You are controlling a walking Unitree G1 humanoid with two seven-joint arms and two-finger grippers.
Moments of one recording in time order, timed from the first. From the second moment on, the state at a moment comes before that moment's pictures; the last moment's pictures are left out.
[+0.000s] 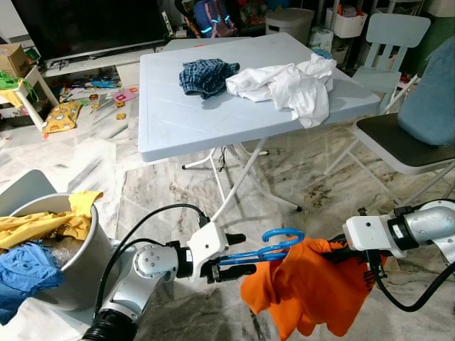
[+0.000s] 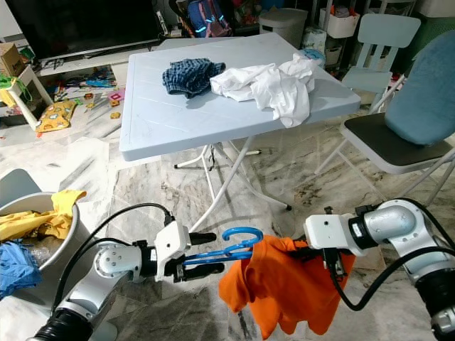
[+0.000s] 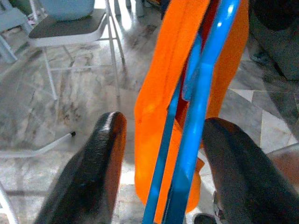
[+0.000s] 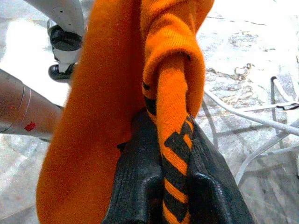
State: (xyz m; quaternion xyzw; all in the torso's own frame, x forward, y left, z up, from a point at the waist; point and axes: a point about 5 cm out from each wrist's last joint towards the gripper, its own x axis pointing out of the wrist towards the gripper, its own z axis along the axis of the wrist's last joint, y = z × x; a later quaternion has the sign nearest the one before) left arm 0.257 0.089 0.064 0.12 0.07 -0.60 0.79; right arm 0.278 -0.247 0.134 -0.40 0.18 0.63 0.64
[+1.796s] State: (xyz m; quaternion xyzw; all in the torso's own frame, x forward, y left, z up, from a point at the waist) left arm 0.260 0.092 0.055 0.12 0.07 -0.59 0.80; right arm 0.304 -0.229 0.125 -0.44 0.14 0.57 0.68
